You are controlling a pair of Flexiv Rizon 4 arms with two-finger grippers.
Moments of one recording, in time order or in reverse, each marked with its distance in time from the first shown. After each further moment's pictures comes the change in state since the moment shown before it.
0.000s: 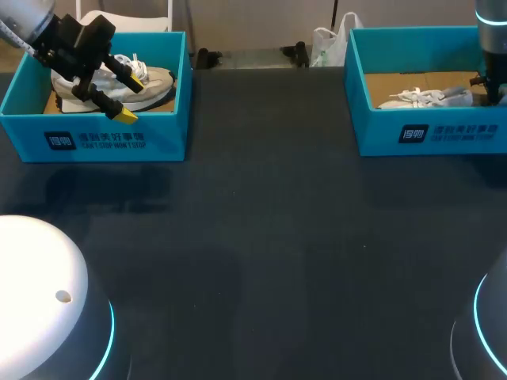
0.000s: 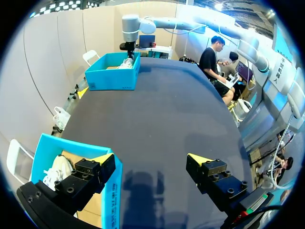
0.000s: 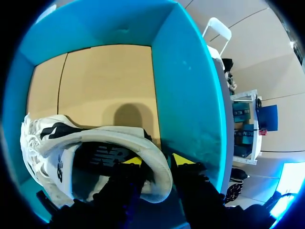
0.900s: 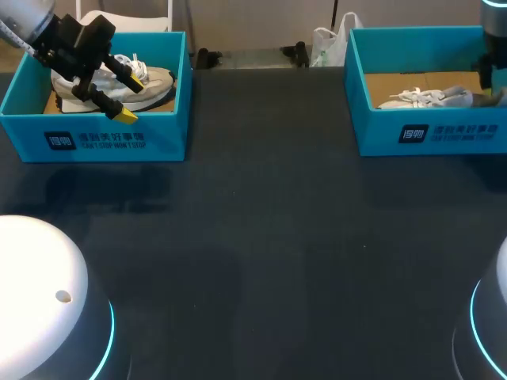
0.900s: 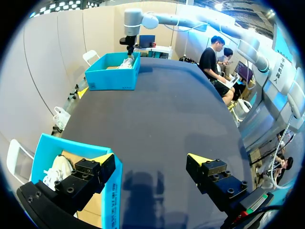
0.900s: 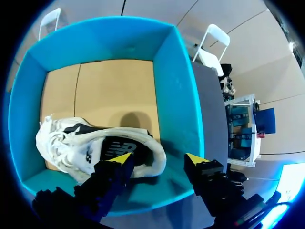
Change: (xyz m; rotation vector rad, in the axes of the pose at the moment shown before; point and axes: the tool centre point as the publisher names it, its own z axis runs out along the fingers) left arm 0.000 0.000 0.000 0.000 0.000 0.000; right arm -0.001 0.003 -0.052 -0.054 0.015 -0.005
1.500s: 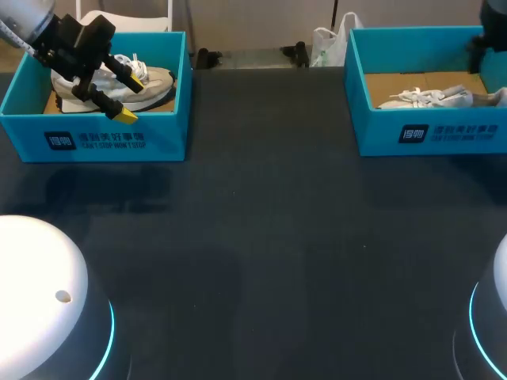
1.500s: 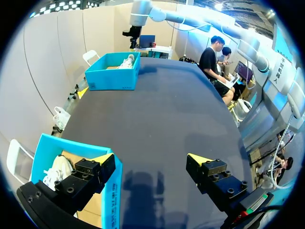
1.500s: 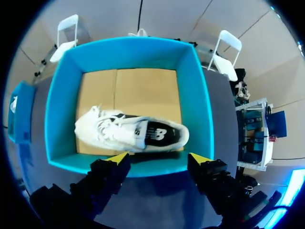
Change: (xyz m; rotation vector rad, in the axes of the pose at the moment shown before) left arm 0.000 0.000 0.000 0.000 0.000 0.000; right arm 0.035 -0.026 -0.077 -0.043 0.182 -0.035
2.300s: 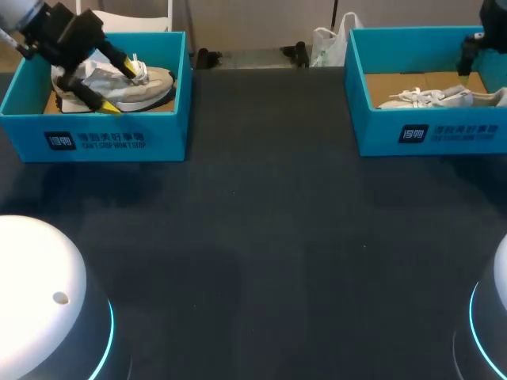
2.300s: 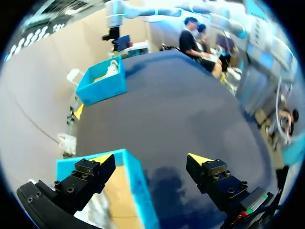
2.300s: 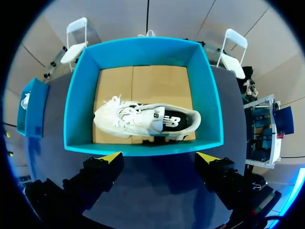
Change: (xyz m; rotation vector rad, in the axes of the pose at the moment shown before) left arm -0.033 0.012 -0.030 -0.055 -0.015 0.380; right arm 0.020 -0.029 -0.026 -0.005 0.090 0.013
